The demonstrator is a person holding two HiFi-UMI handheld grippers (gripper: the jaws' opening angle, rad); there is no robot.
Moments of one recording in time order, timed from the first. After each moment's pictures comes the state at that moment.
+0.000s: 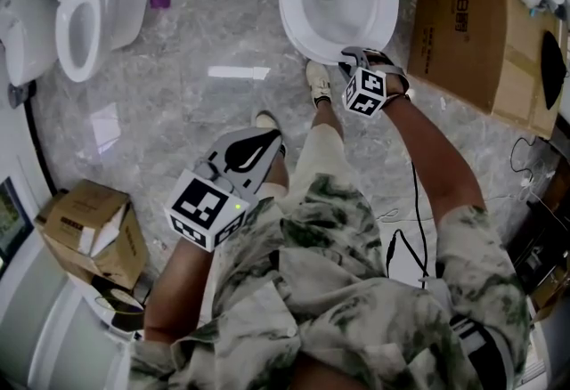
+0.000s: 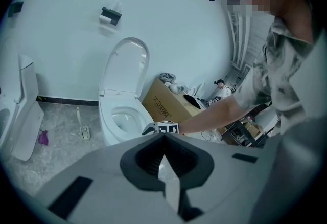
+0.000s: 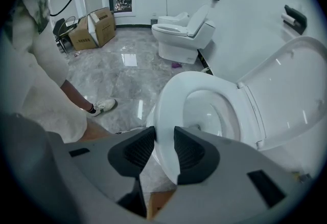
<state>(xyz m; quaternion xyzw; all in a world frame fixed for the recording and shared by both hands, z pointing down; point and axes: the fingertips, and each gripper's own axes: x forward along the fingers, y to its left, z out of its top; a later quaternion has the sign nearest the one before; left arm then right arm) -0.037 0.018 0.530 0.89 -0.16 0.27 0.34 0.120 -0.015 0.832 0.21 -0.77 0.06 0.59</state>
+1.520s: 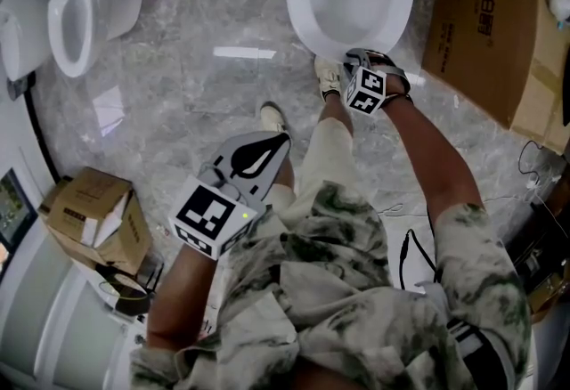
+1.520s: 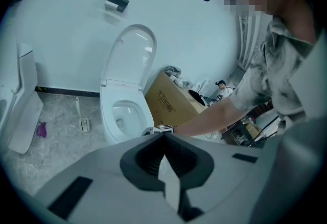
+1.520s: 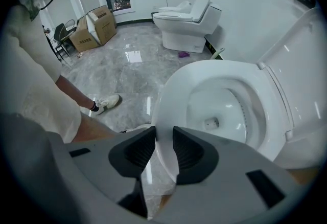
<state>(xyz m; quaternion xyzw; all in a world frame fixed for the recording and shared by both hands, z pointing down) -0.021 -0.007 0.591 0.86 -0.16 0.30 0.37 0.117 -0.008 0.938 0.17 -0.77 0.12 0.60</state>
